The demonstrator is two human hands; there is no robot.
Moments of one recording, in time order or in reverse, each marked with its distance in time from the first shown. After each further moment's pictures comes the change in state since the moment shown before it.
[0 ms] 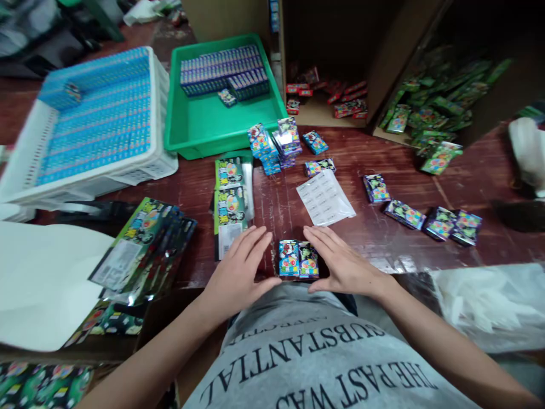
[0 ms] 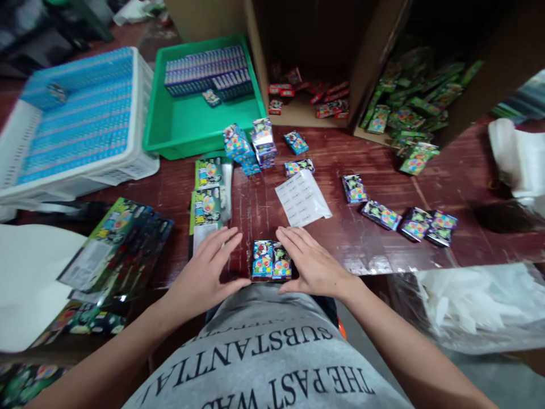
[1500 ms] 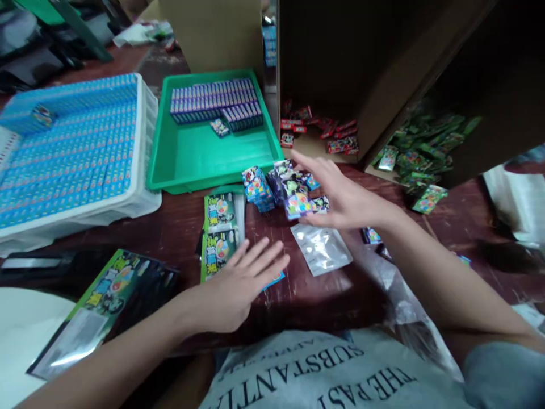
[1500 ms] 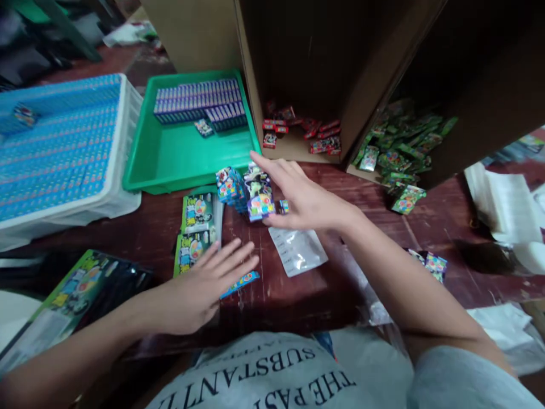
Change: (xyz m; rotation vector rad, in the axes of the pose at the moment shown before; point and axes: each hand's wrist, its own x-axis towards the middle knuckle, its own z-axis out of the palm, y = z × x) left_hand 0.094 -0.041 -0.055 -0.014 -0.359 0.253; right_hand 0.165 0.052 -0.167 -0.089 0.143 -0.170
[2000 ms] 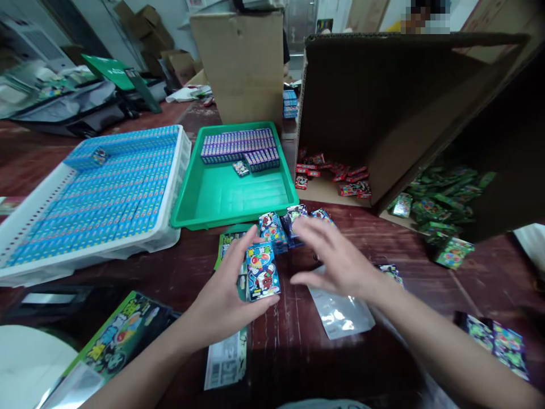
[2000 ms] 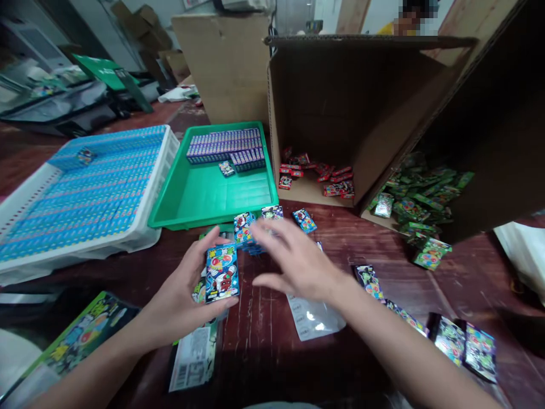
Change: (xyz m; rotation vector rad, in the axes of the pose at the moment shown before) left_hand 0.010 -0.032 -0.052 -0.501 0.601 -0.315; right_hand 0.026 -0.009 0.034 -0.093 0.271 -0.192
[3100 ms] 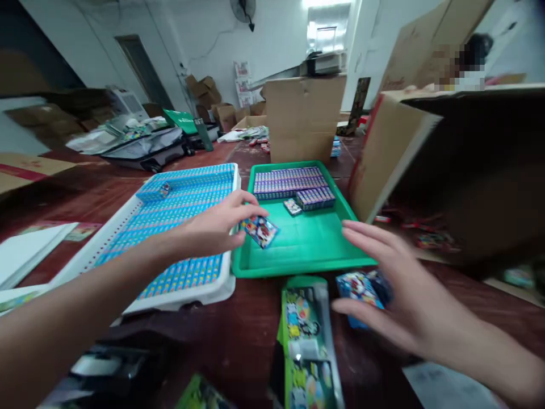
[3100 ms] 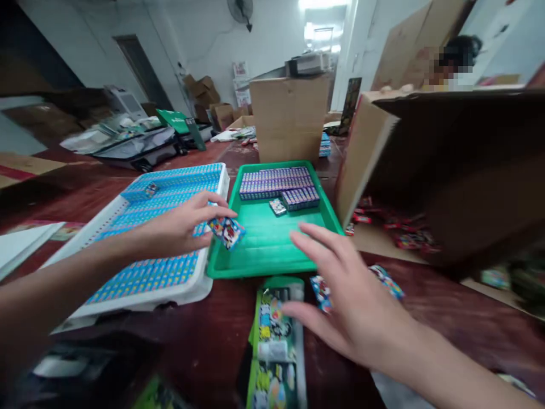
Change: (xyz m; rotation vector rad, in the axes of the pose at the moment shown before) left_hand 0.118 -0.107 -0.270 0.666 -0.103 0.395; right_hand 0.135 -0.028 0.048 -0.091 0.029 0.144
